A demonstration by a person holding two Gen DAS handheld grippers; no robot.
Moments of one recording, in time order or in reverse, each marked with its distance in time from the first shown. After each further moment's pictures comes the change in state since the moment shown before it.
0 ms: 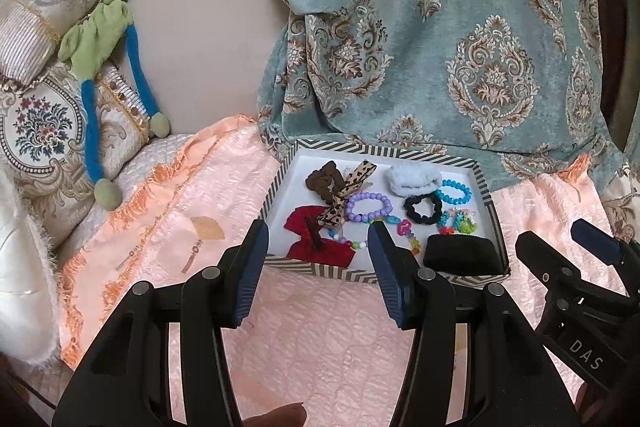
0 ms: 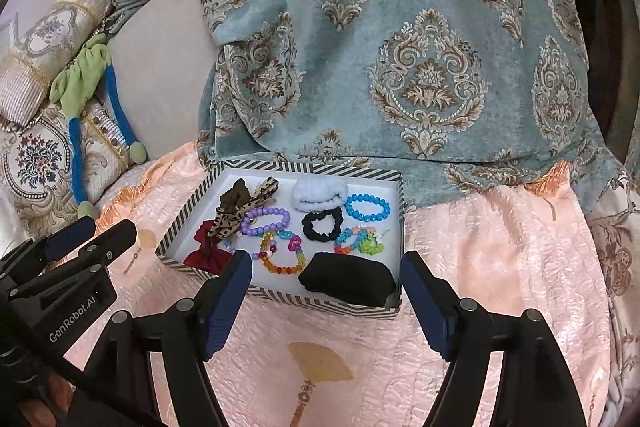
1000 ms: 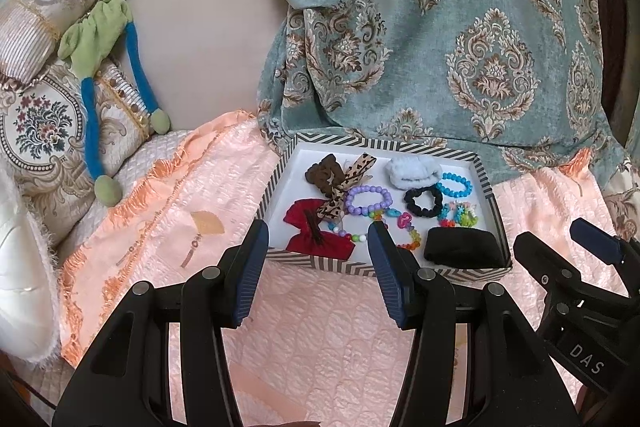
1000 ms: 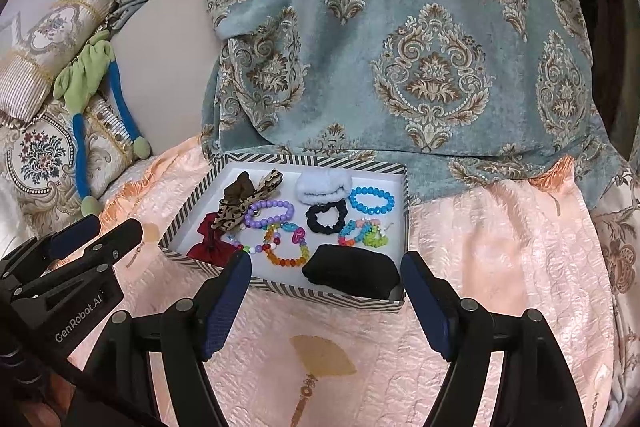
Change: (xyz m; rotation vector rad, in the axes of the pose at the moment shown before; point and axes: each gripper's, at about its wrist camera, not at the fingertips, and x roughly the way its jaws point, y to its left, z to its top) left arm 0.002 -0.002 -0.006 0.008 0.012 0.000; right arm 0.000 0.001 -0.006 0.000 0.013 0.014
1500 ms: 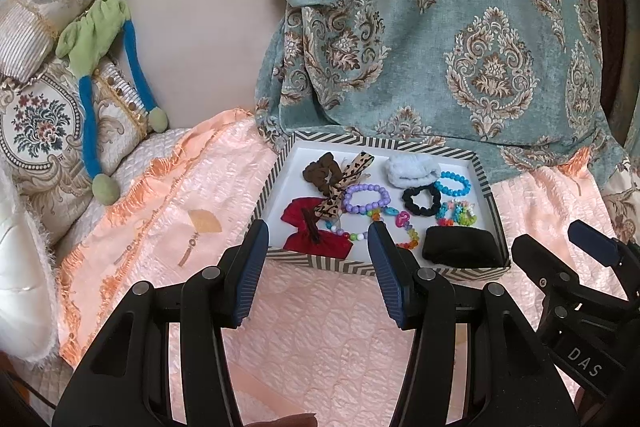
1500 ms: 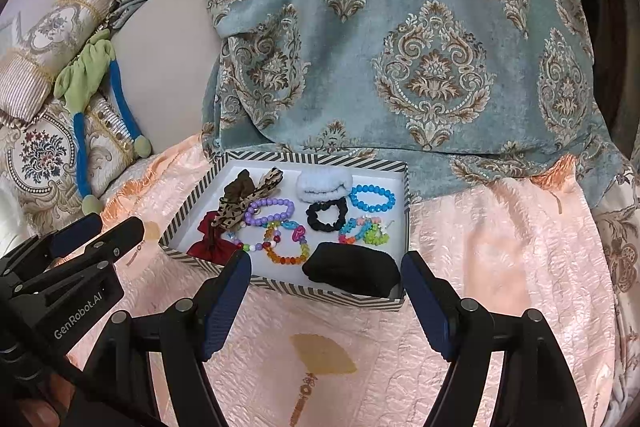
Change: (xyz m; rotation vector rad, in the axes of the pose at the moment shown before) left arm 0.003 -0.003 0.000 0.001 0.006 -0.003; right arm 0.001 -0.002 -0.001 0.001 0.007 0.006
